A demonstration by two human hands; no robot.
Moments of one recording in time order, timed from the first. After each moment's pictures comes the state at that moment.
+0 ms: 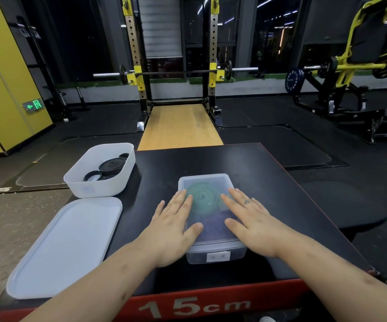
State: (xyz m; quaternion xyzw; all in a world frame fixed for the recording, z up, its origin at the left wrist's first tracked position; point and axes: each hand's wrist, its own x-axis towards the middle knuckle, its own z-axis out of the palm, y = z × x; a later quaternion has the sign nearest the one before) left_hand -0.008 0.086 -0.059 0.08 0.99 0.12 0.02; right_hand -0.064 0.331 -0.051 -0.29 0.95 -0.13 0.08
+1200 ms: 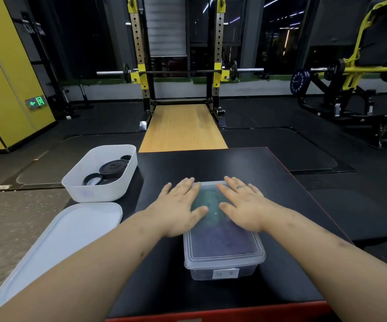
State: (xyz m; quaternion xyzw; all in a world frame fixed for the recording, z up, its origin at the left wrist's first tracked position) left_hand -0.080 0.072 -0.038 0.09 0.99 0.06 0.04; right_hand -0.129 0.289 -0.029 -0.26 0.96 -0.05 0.09
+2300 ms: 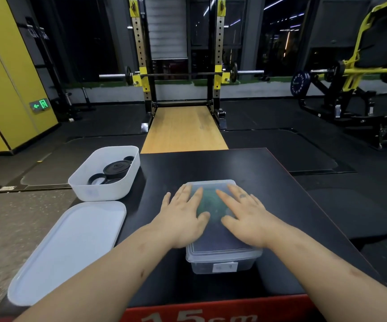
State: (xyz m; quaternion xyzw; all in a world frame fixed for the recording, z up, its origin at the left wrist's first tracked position) left_hand -0.049 0.095 -0.037 0.03 0.99 0.10 0.05; right_hand -0.095 0.297 -0.040 -0.26 0.95 -0.13 0.09
